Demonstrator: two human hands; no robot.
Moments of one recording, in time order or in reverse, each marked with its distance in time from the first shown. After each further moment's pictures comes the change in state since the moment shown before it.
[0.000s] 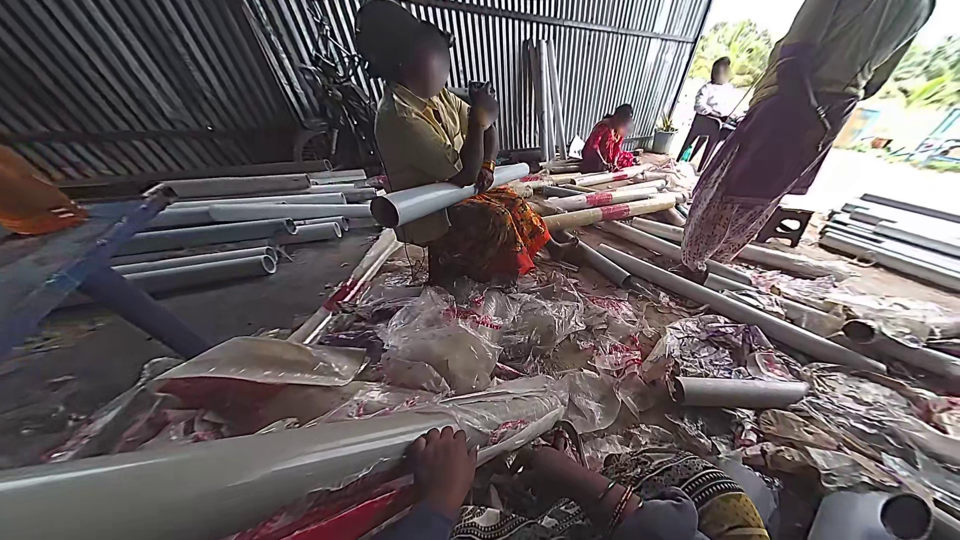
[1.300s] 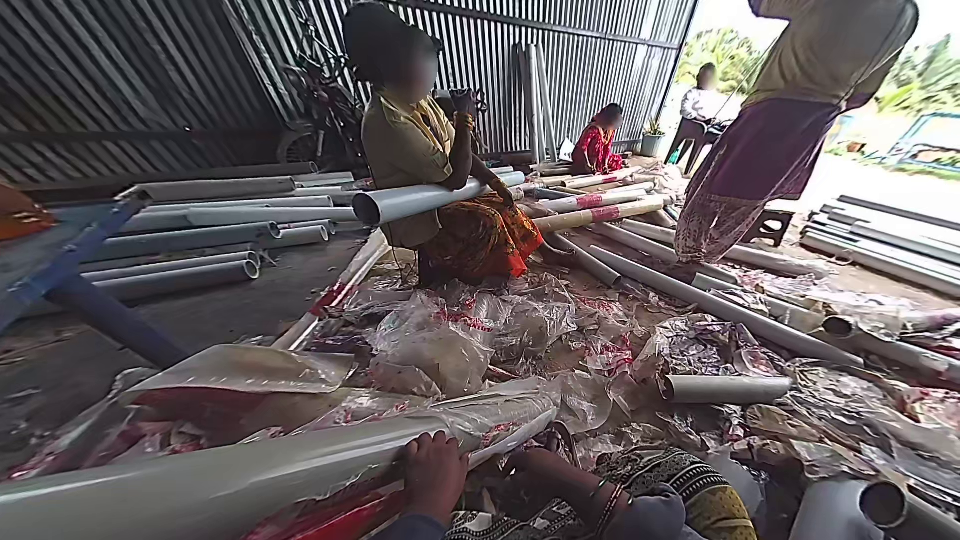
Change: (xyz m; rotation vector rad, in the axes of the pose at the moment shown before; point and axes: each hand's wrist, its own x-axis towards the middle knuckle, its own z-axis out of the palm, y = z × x) left_hand -0.002 -0.001 -0.002 0.018 -0.023 0.047; right_hand -0.009 -0.011 -0.003 -0.030 0.013 -0.041
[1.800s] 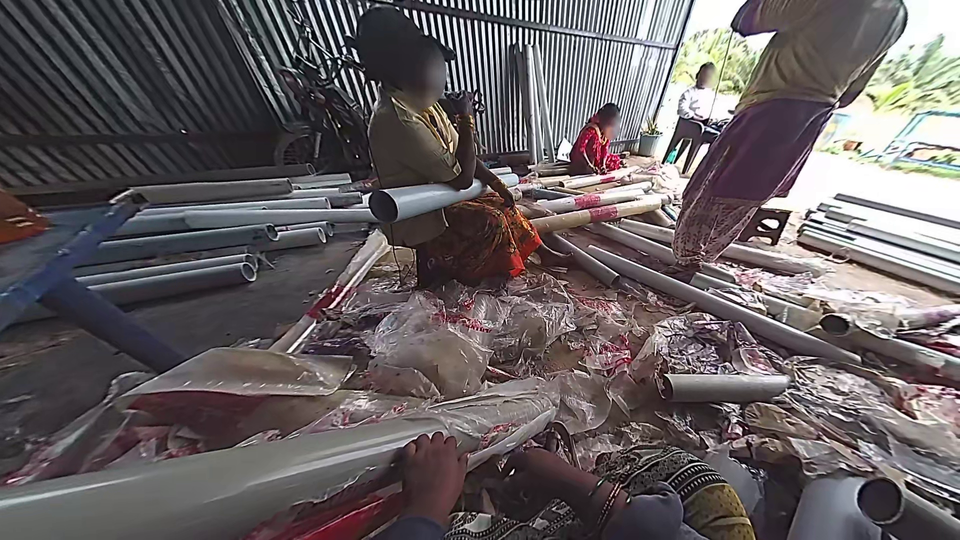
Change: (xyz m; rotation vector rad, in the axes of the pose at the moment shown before) left_hand 0.000 0.000 0.002 0.012 0.018 -0.001; right_hand 0.000 0.002 0.002 0.024 0.003 0.017
